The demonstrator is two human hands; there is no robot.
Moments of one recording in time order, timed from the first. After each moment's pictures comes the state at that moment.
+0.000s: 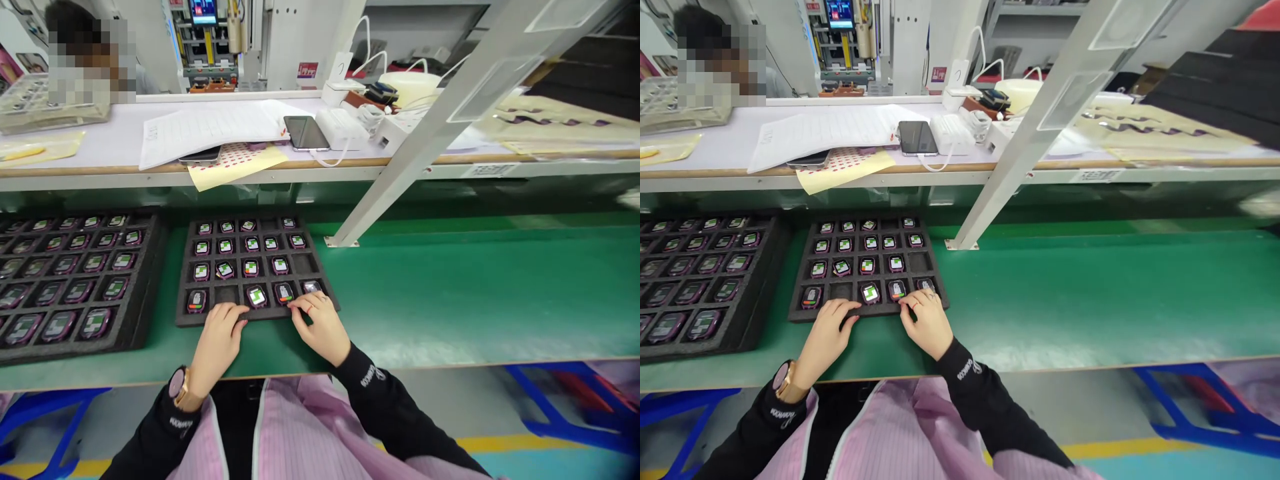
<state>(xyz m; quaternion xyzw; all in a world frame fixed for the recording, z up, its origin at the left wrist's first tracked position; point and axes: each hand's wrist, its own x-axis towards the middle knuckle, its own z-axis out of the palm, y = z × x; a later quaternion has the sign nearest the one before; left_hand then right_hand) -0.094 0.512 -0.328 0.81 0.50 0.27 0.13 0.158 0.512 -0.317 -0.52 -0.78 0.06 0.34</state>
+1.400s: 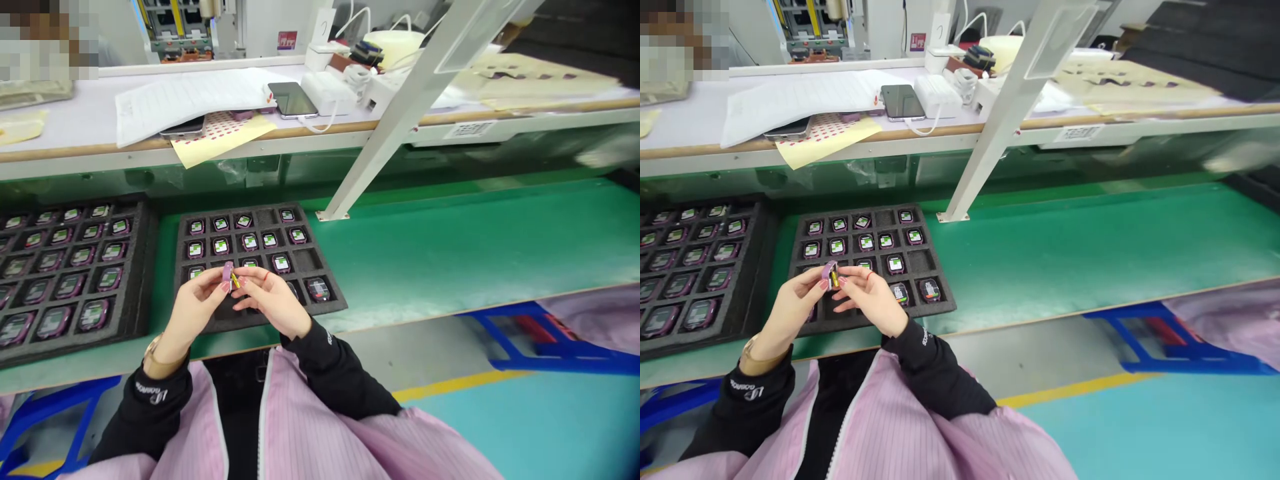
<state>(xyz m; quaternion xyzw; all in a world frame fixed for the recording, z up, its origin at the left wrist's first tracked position) -0.113 0.531 -0.258 0.56 0.49 0.44 0.50 0.052 0.511 -0.278 -0.32 -0.33 0.72 0.52</state>
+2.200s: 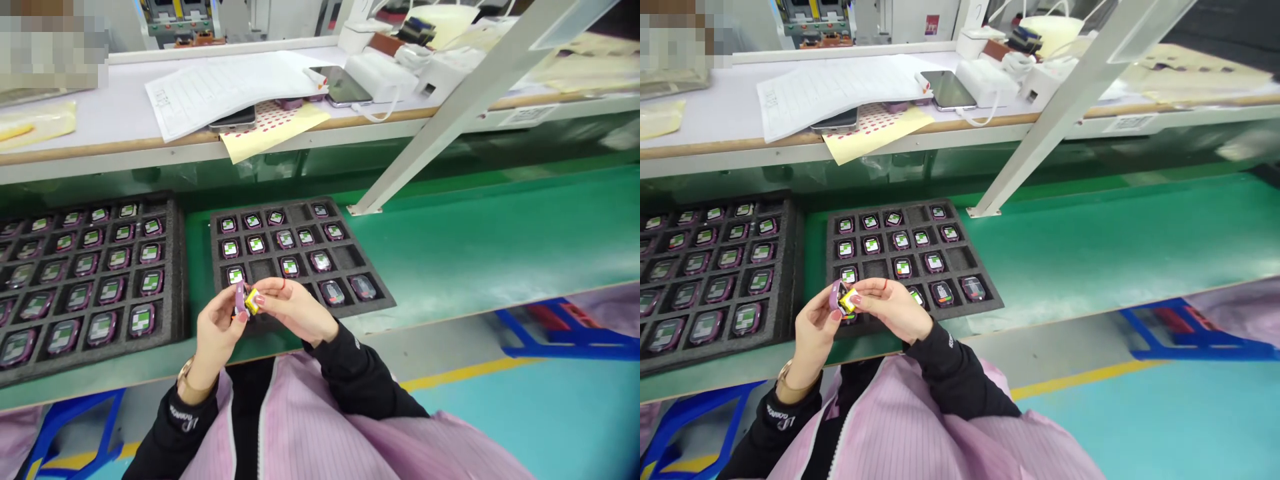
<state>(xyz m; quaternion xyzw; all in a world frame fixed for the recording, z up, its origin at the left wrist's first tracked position) -0.171 0.508 -0.292 0.49 0.45 0.53 0.53 -0.006 0.515 -0.269 -0.32 -0.26 0.77 0.49</state>
